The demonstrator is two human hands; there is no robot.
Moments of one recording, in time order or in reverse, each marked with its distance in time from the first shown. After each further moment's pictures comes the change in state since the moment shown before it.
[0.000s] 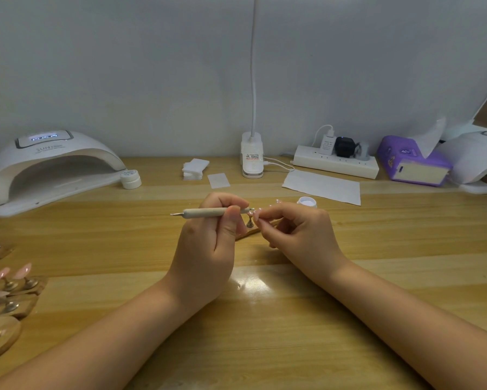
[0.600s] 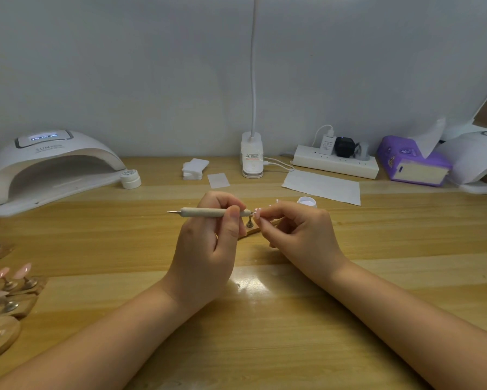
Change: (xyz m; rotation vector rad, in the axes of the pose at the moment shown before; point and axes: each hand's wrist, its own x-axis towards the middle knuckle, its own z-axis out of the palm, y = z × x) left_hand 0.000 0.003 0.001 -0.025 0.015 0.014; right_hand 0.000 -0.001 -0.001 -0.007 -0.004 0.009
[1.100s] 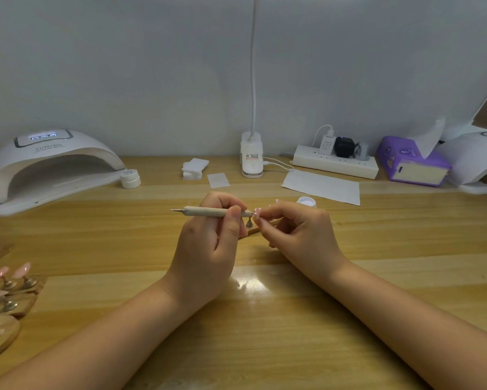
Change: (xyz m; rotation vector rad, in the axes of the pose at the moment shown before) left_hand 0.000 -0.001 0.000 0.011 -0.020 -0.028; right_hand 0.000 0.000 -0.001 0.007 -0.016 0.002
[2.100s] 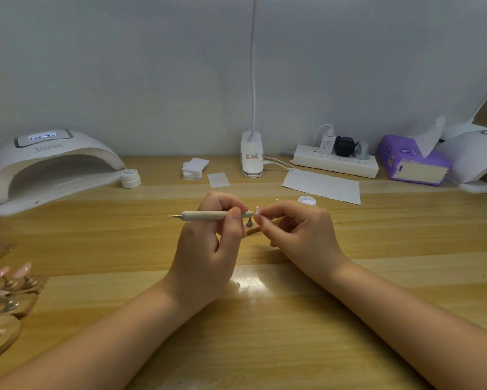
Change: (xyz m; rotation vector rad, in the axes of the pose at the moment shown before) left_hand 0.000 0.004 0.001 -0.013 0.017 0.053; right_hand 0.001 0.004 0.001 -0.001 0.013 0.005
